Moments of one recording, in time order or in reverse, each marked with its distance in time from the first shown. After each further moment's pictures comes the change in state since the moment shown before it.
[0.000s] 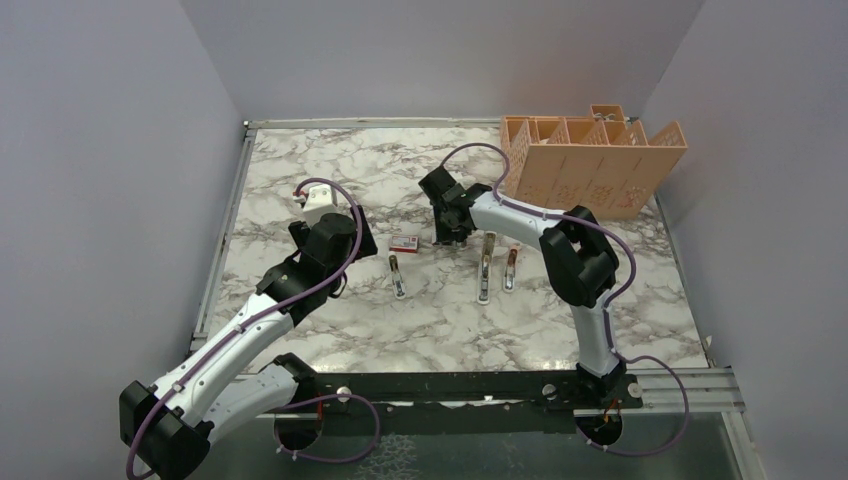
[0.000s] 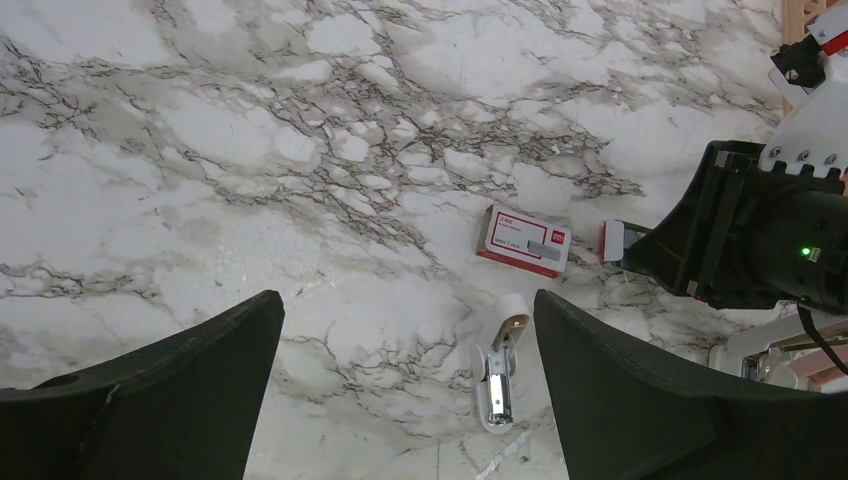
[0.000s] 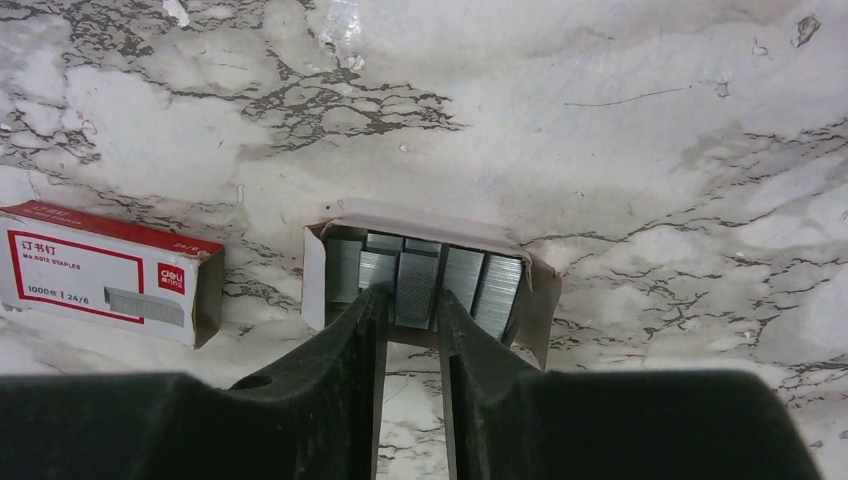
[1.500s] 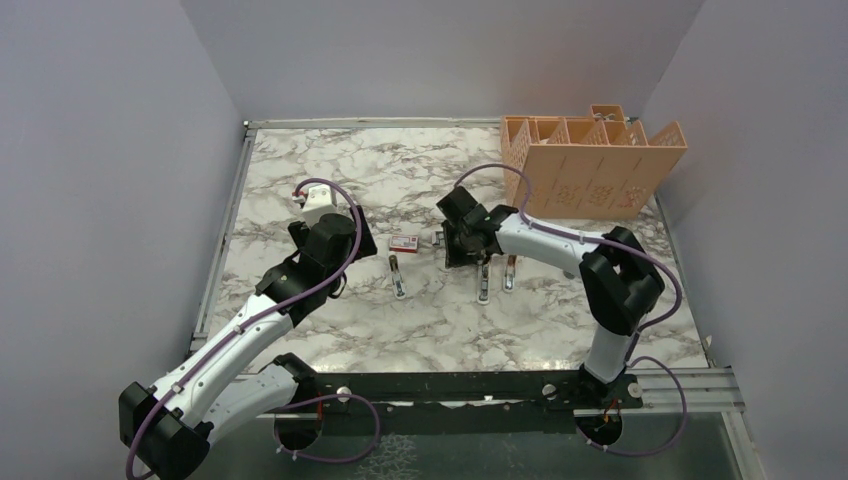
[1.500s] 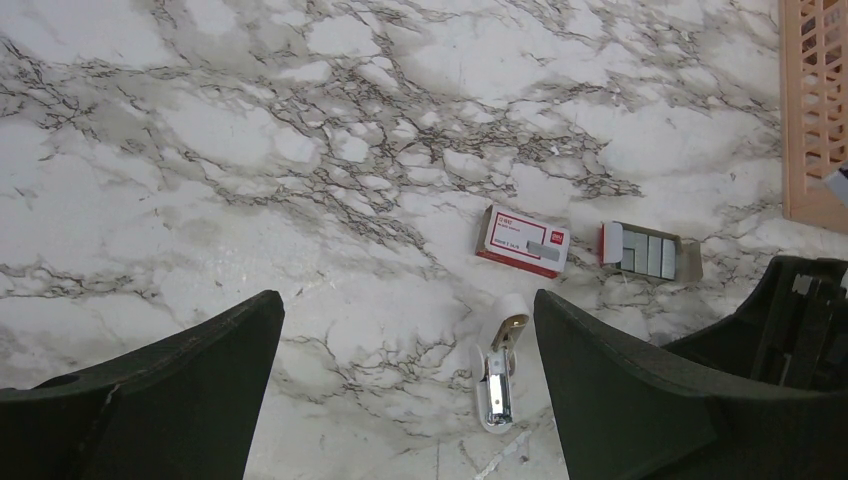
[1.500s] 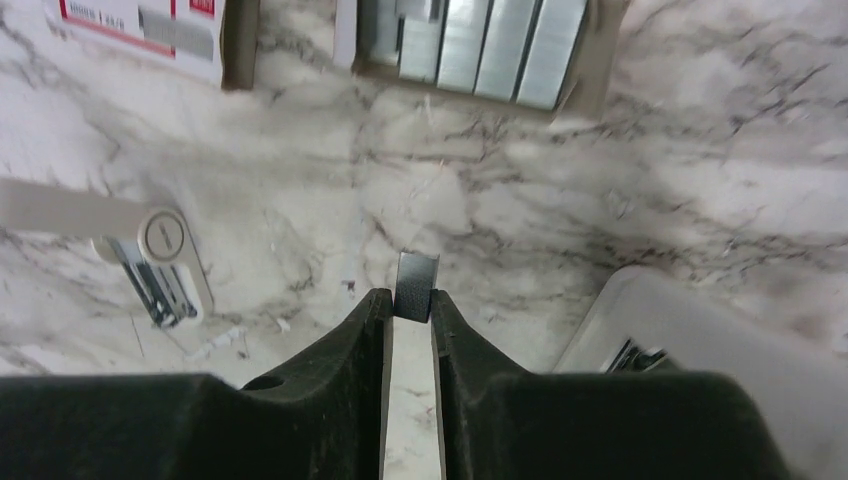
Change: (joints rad) left arm 0.000 -0.005 -0.002 0.000 0.000 0.000; right arm 0.023 -0.266 -0.297 0.061 -0.169 0.059
